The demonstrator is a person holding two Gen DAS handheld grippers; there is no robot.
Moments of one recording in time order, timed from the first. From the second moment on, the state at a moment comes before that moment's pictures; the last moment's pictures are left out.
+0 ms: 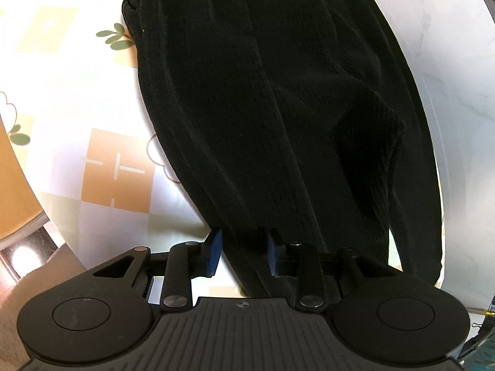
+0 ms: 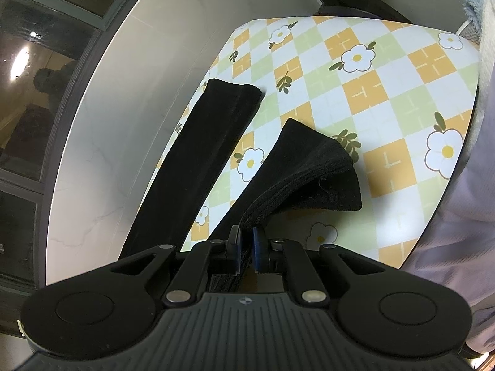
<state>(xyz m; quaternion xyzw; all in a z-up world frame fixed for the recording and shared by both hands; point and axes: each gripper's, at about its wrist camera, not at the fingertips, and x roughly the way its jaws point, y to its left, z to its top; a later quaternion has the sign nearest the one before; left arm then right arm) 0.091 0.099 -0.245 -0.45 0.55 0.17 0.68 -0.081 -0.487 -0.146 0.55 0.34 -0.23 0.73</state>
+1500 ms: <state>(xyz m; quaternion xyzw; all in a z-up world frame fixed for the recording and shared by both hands) -0.012 0.184 -0.086 -0.40 0.29 0.02 0.87 -0.138 -0.332 0.052 0.41 0.15 -0.11 0.90</state>
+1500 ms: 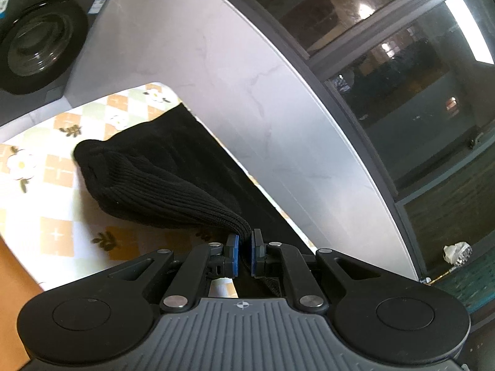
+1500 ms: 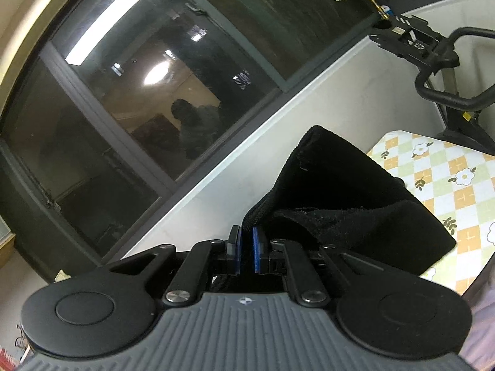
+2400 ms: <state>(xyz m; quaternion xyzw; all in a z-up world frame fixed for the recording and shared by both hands) 0.214 0.094 -0.075 -0.36 0.28 0.07 0.89 0.000 -0.433 -0.055 0.45 0.14 -0.13 0.87</state>
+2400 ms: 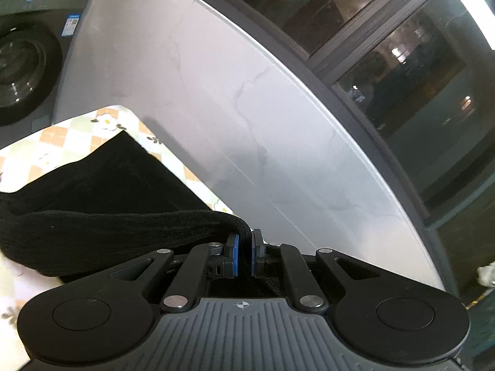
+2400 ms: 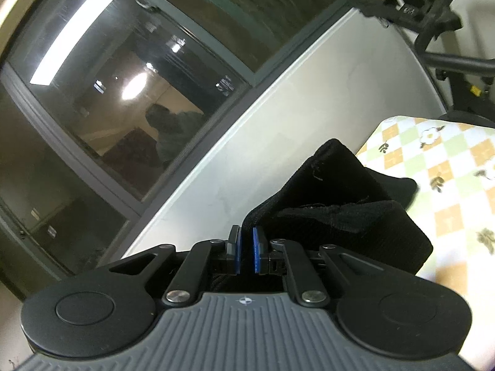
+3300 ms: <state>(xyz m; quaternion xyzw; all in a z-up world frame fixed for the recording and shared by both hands) 0.457 0.027 -0.204 -0.25 0.44 0.19 0.84 0.256 -0.561 -0.254 0.44 0.31 -0.15 0.83</state>
